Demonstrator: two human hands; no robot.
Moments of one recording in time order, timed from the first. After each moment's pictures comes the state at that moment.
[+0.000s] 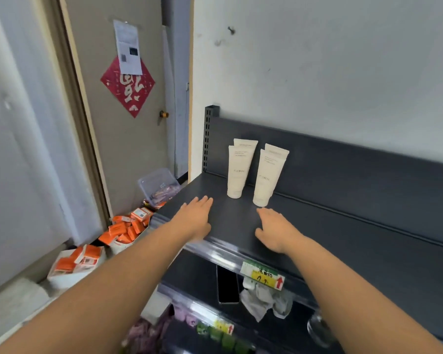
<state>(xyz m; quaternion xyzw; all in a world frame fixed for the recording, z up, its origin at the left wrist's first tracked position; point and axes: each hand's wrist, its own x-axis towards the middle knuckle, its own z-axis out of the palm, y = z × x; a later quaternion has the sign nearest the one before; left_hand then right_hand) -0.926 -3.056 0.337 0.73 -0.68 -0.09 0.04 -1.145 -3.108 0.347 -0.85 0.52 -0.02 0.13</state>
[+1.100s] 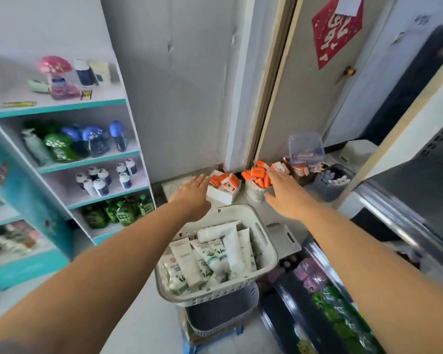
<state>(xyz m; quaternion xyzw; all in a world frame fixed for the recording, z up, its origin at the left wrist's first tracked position) -0.666 -2.710 0.235 0.92 -0.37 -0.11 0.08 -0.799 -2.920 0.278 -0.98 0.15 -0.01 0.11</state>
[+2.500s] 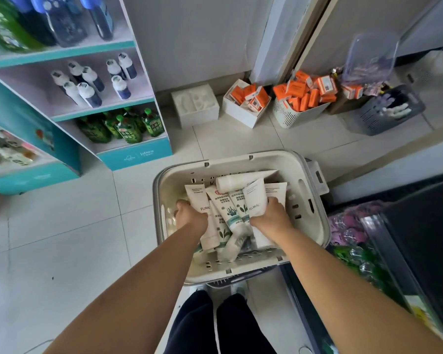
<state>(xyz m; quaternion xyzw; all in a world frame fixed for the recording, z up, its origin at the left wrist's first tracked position) -0.674 -2.685 -0.009 0.84 0.23 -0.33 0.37 -0.751 -2.858 0.013 -0.81 0.40 0.21 0.36</state>
